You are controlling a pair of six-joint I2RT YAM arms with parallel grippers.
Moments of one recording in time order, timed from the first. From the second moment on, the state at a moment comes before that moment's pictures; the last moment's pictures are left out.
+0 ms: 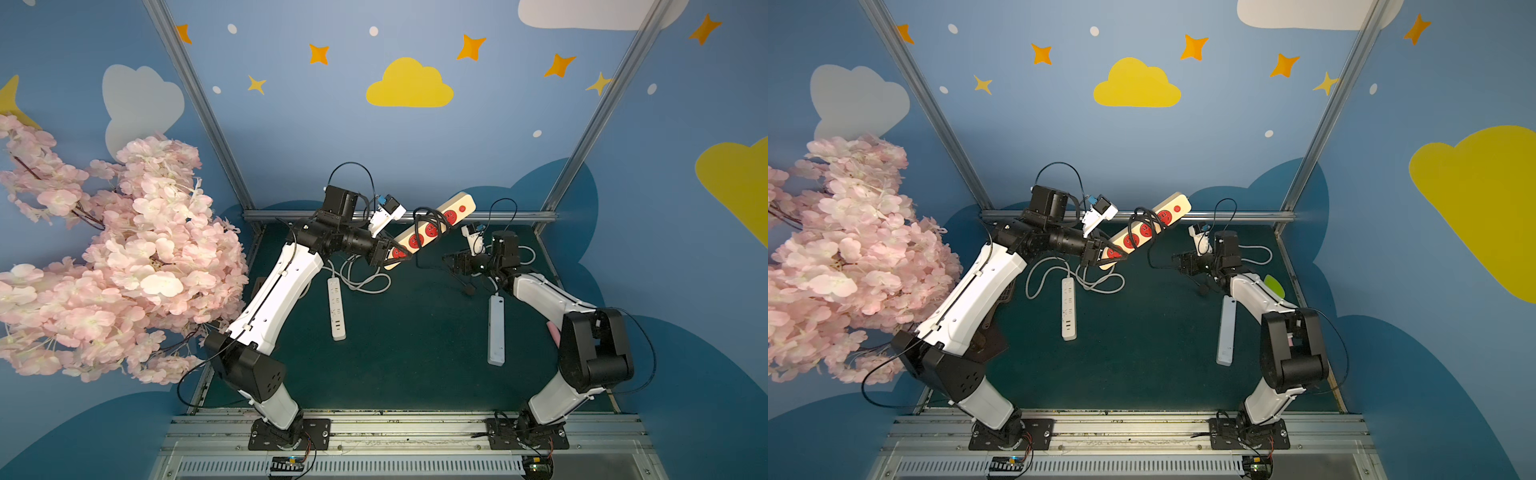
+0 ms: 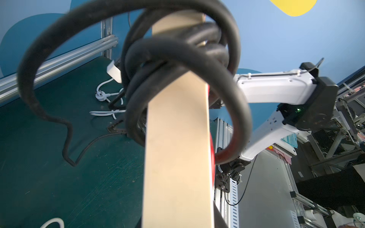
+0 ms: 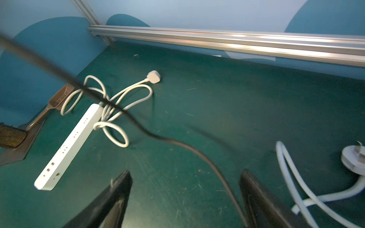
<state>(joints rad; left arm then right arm) -0.40 1.66 1.87 -0.91 0.93 0.13 0.26 1.64 1.08 0.03 -0.49 0.02</state>
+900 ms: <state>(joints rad) -0.39 1.68 1.89 -0.92 0.90 0.03 0.50 2.08 1.31 0.32 -0.15 0.10</state>
